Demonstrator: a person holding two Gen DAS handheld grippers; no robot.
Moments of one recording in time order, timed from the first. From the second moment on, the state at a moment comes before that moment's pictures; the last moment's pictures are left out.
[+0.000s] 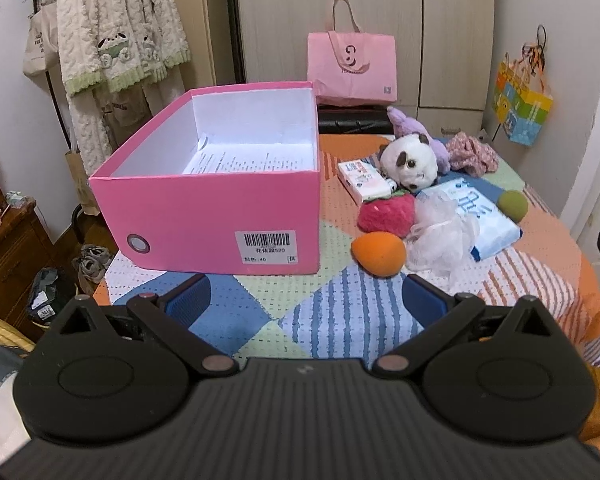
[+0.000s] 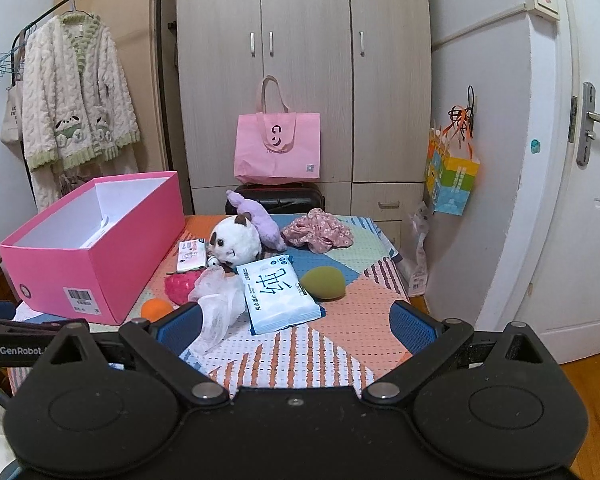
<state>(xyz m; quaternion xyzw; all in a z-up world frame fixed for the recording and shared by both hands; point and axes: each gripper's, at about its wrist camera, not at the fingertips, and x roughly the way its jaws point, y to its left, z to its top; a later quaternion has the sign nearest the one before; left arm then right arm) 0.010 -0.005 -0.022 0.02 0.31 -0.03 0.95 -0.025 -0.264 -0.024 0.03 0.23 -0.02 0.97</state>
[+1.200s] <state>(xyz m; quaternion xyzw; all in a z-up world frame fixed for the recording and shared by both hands) 0.008 -0.032 -0.030 0.02 0.20 -0.10 0.97 -0.019 -0.290 -0.038 0.05 0.16 0.10 0.98</state>
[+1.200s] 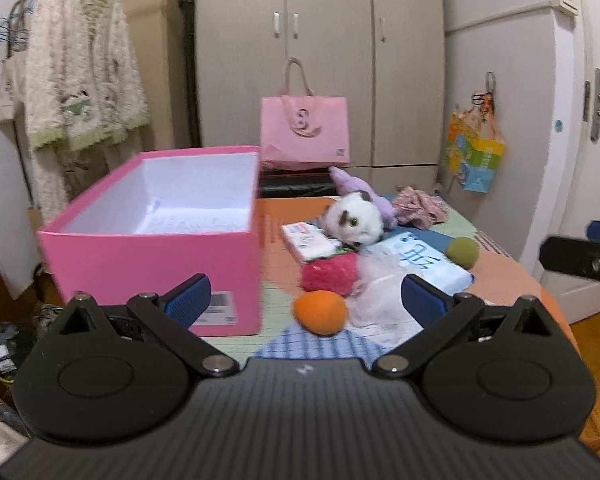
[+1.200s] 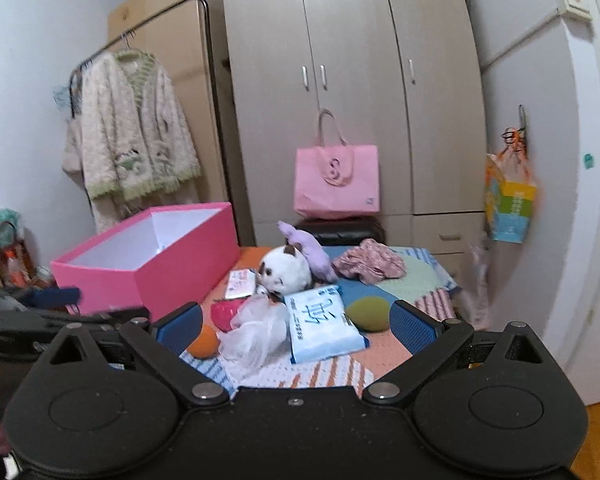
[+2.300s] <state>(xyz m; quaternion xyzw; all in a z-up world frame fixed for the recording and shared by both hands) 0.104 -0.043 -0.097 -0.12 0.28 -0.08 0.95 0.136 -0.341 -0.105 0.08 0.21 0.07 0.97</state>
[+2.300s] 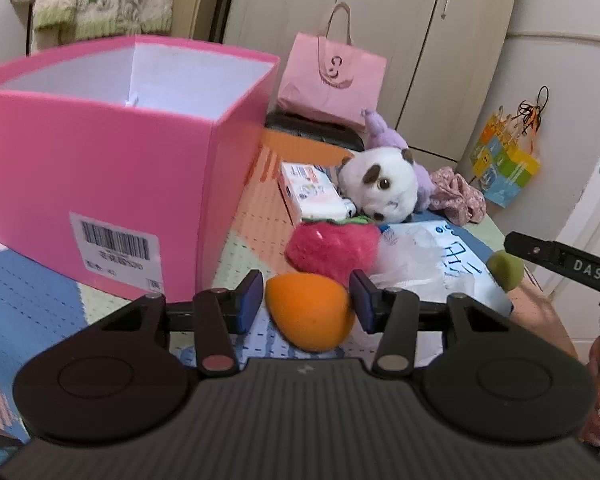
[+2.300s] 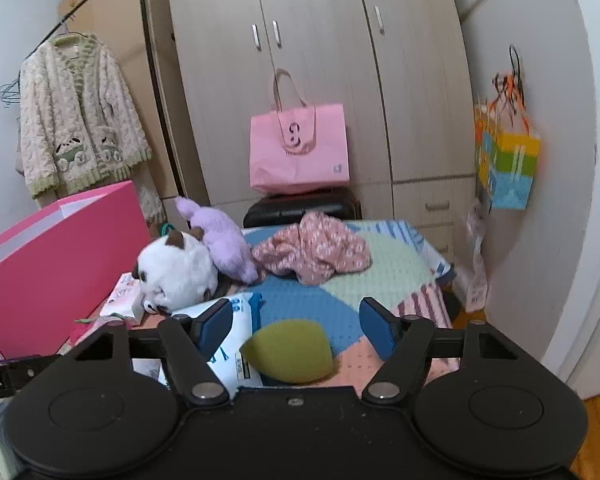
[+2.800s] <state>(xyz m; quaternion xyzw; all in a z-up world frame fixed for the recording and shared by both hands) 0.110 -0.052 -0.103 -0.11 0.30 -0.10 0.94 0.142 -0.345 -0.128 0.14 0.25 0.08 0.95</state>
